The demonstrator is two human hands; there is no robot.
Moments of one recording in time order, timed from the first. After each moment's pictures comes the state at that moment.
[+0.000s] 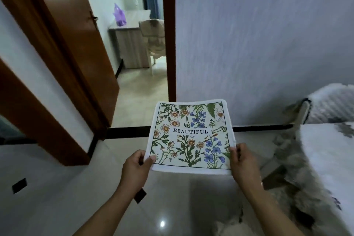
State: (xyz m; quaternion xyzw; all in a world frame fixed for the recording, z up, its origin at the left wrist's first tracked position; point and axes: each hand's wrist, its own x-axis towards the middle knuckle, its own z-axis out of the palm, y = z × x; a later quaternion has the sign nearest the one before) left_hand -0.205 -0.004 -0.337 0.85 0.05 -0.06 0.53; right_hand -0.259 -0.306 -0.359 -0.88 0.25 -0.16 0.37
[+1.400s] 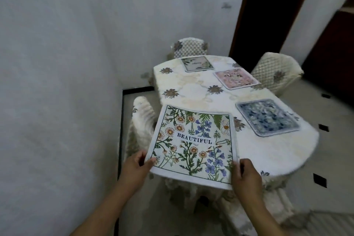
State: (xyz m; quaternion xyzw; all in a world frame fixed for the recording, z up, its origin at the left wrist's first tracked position) left_hand 0.209 -0.804 -0.321 0.53 -0.66 -0.46 0.27; right_hand -0.070 -0.663 -0.360 -0.31 0.85 -0.42 0.11
